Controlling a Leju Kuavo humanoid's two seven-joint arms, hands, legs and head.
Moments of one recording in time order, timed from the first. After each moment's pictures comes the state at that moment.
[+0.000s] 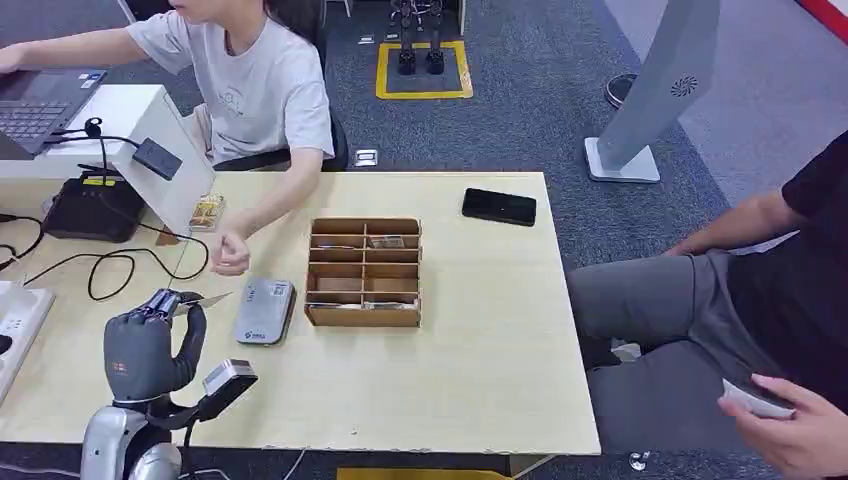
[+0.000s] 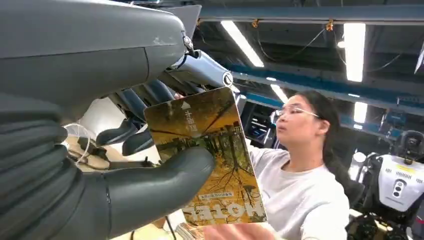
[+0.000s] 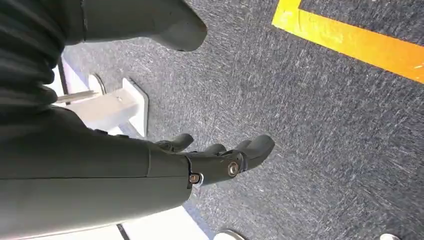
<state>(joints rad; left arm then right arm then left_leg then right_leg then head) 0.04 0.23 -0.14 -1.56 -0.89 0.64 -0.26 -0.02 0.05 0.04 -0.19 0.70 -0.32 -0.08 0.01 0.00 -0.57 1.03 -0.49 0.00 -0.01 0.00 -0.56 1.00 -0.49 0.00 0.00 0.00</state>
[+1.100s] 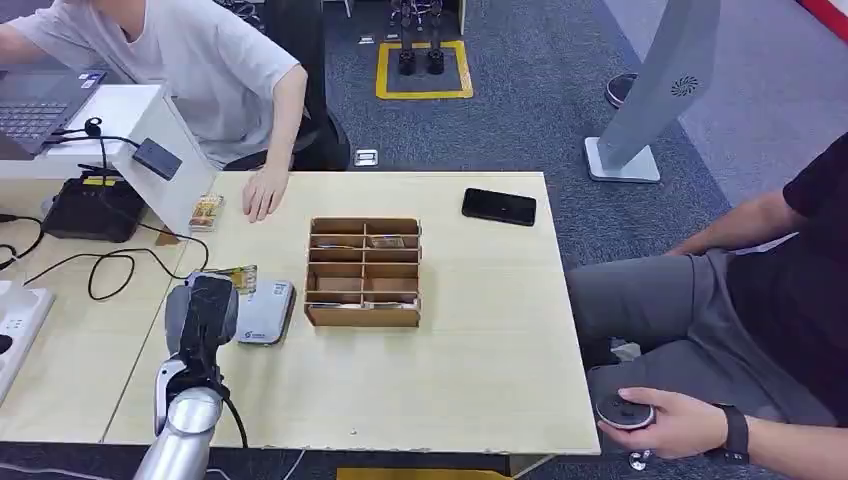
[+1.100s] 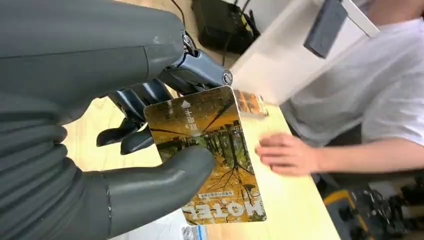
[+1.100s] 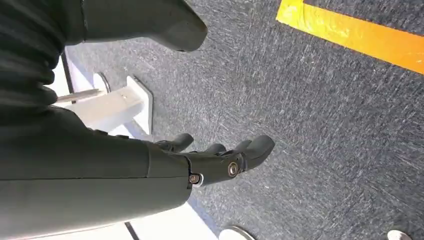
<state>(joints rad) -0.19 0.03 -0.09 -1.28 -0.41 0.46 -0.08 -0.02 0.06 0.02 -0.19 0.74 -0.35 -0.05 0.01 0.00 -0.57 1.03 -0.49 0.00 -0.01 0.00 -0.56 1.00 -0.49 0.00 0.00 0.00</state>
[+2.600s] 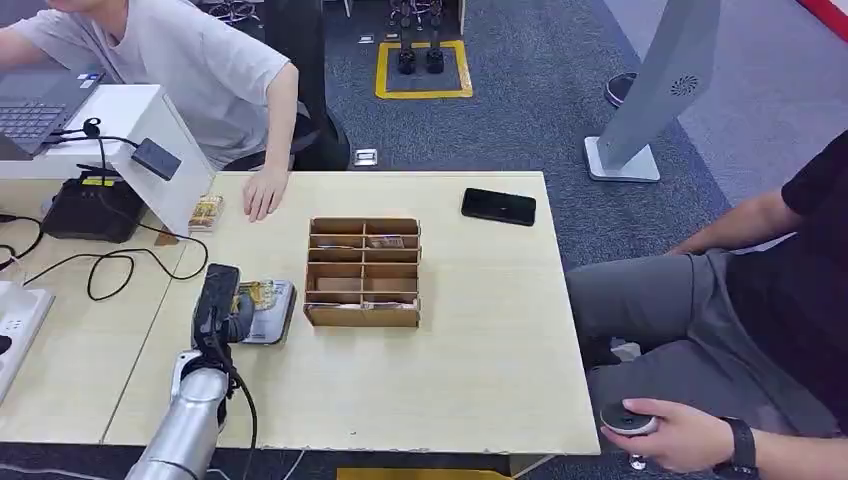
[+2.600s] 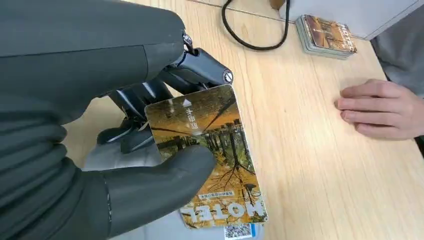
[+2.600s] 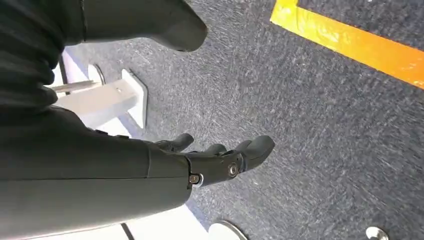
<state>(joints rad) -0.34 0.04 -0.06 -0.92 -0.27 0.36 -0.05 -0.04 0.08 0.01 -0.20 0.79 -0.32 -0.04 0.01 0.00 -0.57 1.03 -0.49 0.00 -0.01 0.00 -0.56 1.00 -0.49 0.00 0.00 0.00</state>
